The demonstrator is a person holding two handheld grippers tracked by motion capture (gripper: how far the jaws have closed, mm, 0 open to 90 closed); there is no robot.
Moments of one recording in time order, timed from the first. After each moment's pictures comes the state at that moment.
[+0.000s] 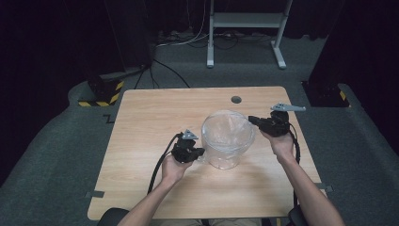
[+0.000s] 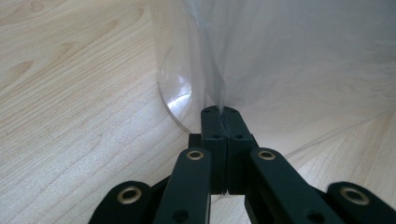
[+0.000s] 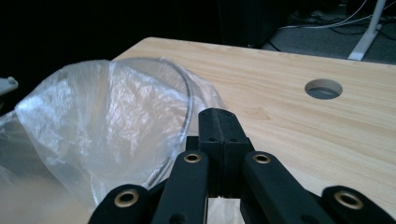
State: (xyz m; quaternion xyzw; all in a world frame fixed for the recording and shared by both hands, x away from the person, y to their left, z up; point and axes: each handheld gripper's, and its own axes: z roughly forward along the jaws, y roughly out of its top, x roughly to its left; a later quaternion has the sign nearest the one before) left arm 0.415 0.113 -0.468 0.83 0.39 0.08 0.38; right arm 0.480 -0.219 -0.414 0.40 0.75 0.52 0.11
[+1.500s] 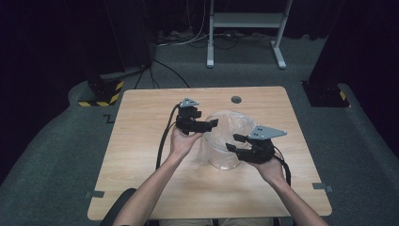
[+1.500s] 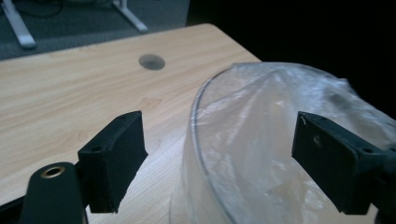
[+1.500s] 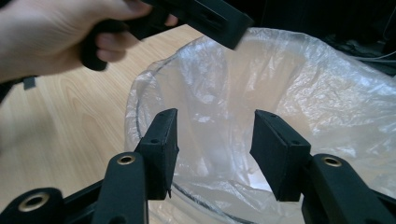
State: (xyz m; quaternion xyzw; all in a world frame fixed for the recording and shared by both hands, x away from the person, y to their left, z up) left arm 0.471 0.099 -0.393 0.75 0.44 0.10 0.48; right arm 0.389 -0.156 -0.401 0.28 0.80 0.50 0.14
